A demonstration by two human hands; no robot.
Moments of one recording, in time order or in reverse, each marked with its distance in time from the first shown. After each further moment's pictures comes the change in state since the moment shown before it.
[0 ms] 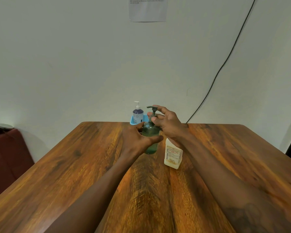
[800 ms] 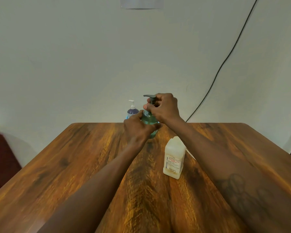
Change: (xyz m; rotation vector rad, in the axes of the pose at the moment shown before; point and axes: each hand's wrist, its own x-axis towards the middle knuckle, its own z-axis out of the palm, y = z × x) left_hand 0.084 -0.024 0.059 0.037 0.131 -0.033; right_hand 0.100 0.000 -0.013 -0.584 0.351 -0.314
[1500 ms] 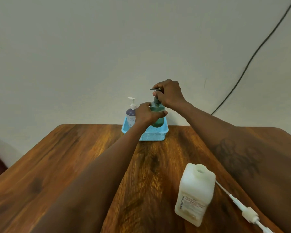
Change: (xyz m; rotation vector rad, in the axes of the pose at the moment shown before) left_hand 0.155 -0.105 0.139 0.032 -0.298 -0.332; right_hand 0.177 0.144 0.081 -0.323 -0.142 -0.101
